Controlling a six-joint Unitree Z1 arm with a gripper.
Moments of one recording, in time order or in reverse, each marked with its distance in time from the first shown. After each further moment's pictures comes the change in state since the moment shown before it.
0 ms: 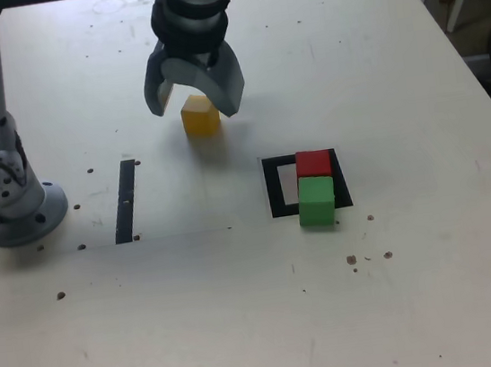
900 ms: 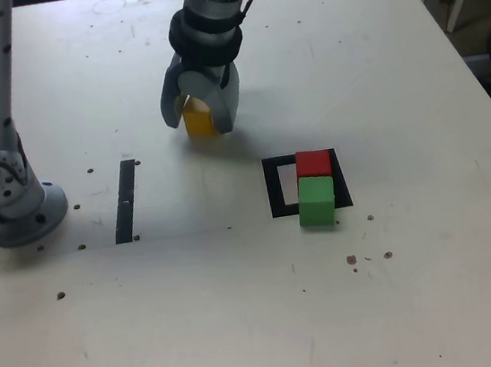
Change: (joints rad) arm 0.028 0.076 -0.001 -0.069 -0.027 0.017
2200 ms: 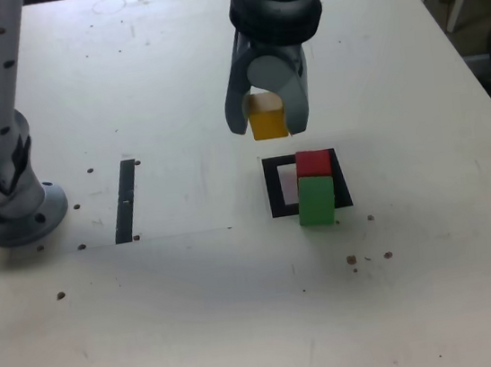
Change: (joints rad) arm -0.352 0.059 -0.490 0.379 -0.173 -0.413
